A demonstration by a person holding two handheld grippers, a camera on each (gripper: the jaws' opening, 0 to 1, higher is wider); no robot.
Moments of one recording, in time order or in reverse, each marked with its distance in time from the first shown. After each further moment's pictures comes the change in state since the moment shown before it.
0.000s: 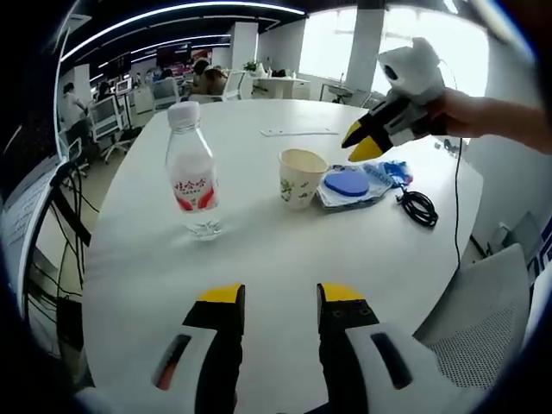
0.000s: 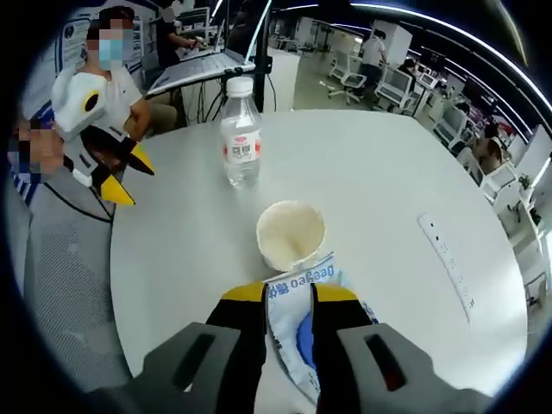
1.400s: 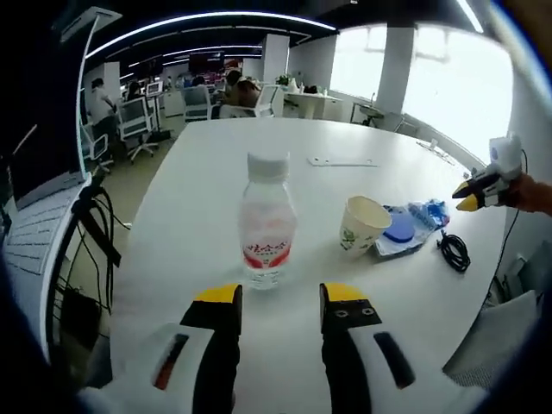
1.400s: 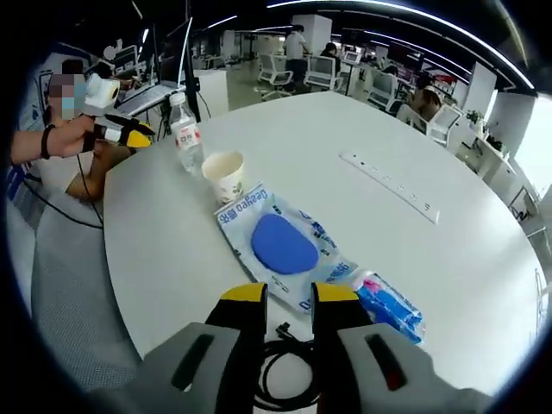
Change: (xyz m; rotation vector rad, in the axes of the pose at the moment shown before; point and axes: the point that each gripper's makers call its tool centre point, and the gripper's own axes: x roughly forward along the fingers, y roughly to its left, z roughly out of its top) left arm 0.013 0.075 0.059 -0.088 -0.083 0.119; right arm -0.088 -0.032 -0.102 0.264 -0.027 -0.171
